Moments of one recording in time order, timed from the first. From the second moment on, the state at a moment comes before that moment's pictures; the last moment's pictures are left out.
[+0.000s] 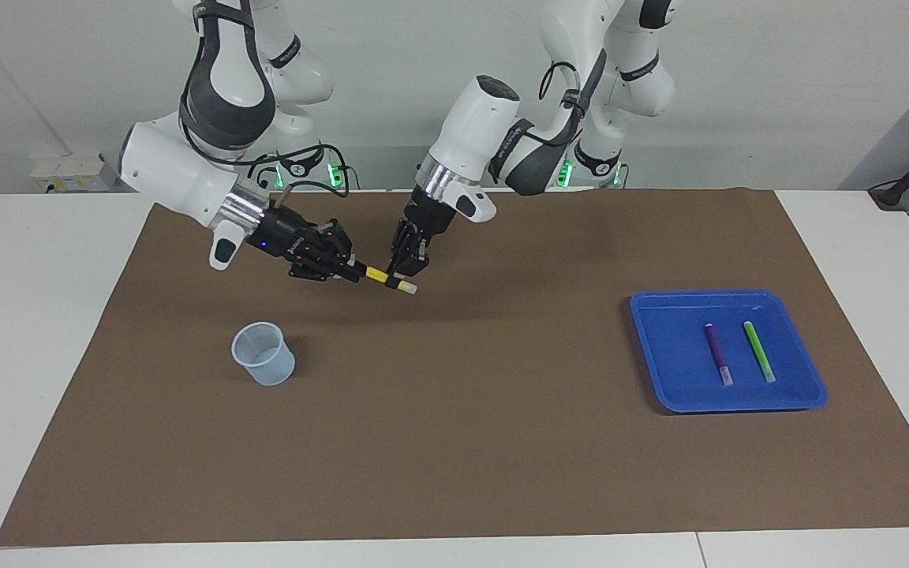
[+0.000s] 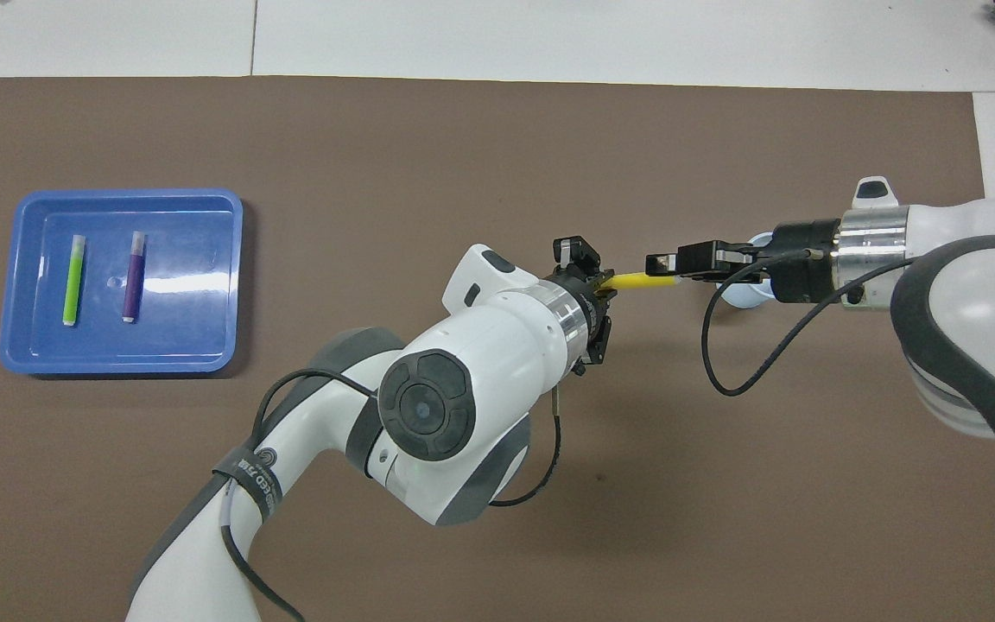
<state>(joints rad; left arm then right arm) -0.70 0.27 -0.12 -1.79 -0.20 2.73 -2.26 0.02 0.03 0.08 -1.98 0.98 2.05 -0.35</state>
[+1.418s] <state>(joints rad) -0.70 0.26 -0.10 -1.77 -0.20 2.69 -2.26 0.01 0.03 0.08 -1.88 0.44 2.00 -0.30</state>
